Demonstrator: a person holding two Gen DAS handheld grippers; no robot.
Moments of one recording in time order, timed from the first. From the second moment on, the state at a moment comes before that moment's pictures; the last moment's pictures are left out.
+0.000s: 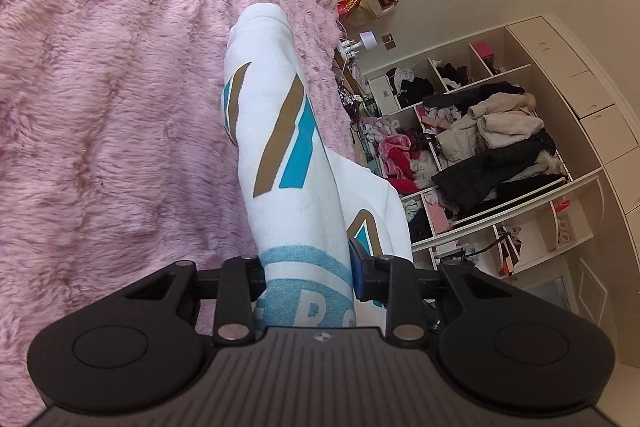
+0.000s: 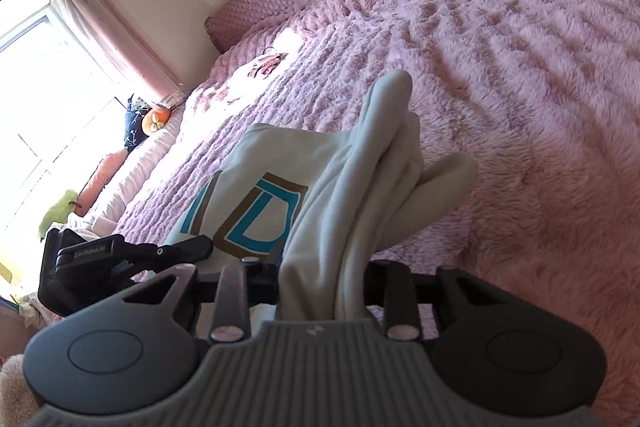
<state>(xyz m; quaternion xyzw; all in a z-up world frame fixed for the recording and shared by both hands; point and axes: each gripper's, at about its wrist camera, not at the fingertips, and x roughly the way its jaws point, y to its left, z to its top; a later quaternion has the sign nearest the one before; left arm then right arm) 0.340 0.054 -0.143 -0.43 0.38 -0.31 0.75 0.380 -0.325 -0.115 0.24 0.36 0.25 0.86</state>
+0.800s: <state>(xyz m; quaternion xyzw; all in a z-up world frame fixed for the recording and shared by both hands) 0.301 0.157 -0.223 -0.46 0.40 -0.23 0.76 0.343 -0.220 -0.176 0.21 0.44 0.28 0.82</state>
